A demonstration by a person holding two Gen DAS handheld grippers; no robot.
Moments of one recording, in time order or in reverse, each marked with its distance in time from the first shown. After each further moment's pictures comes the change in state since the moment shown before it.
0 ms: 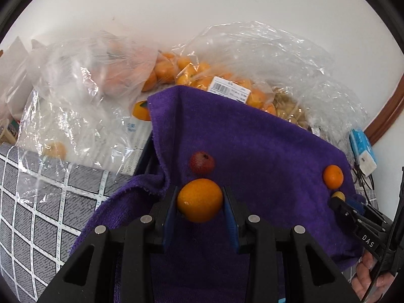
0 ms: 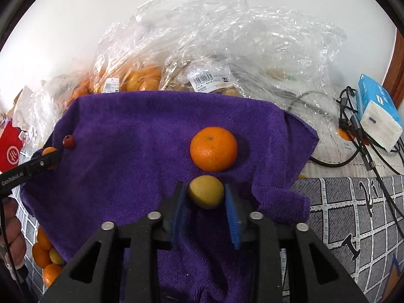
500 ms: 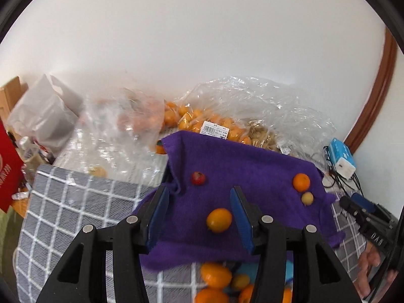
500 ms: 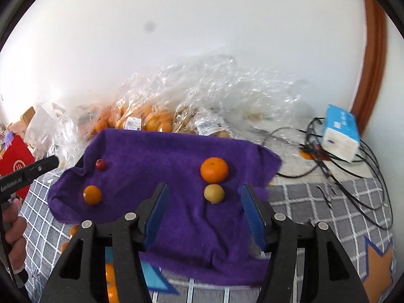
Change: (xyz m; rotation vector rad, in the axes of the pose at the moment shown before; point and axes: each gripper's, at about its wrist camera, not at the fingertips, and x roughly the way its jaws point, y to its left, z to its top) left arm -0.111 -0.001 -0.023 0.066 -0.213 0.010; right arm -0.111 0.016 -0.026 0.031 -0.209 -0.057
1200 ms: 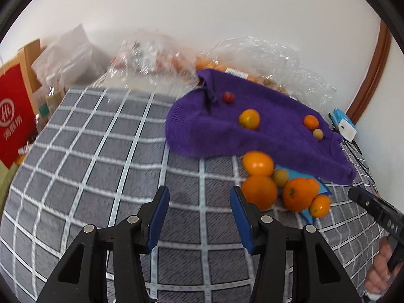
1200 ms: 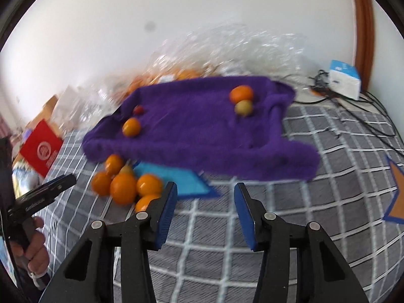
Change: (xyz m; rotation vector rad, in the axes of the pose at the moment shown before) left arm -0.024 0.054 -0.124 -0.048 0.081 0.005; right arm -0.031 0.035 -0.112 0.002 0.084 0.135
